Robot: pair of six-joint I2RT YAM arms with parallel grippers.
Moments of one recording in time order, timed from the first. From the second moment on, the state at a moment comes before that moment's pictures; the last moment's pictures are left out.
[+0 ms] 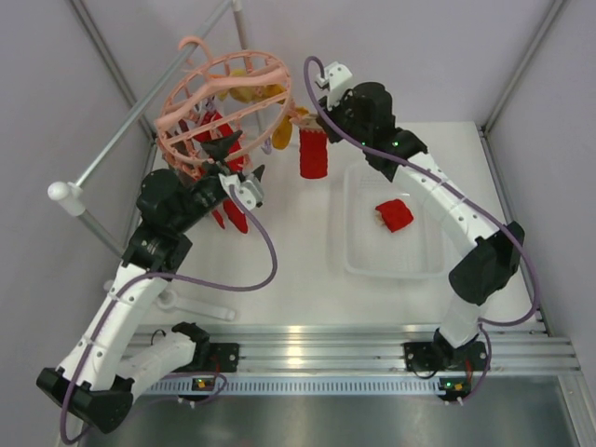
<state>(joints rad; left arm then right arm) -0.42 0.94 1.11 -0.06 0.40 0.94 0.59 1.75 1.84 -0.30 -0.03 -0.16</state>
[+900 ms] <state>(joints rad) -0.36 1.09 1.24 -0.15 0.20 0.33 0.48 1.69 1.55 0.00 -0.64 -0.16</state>
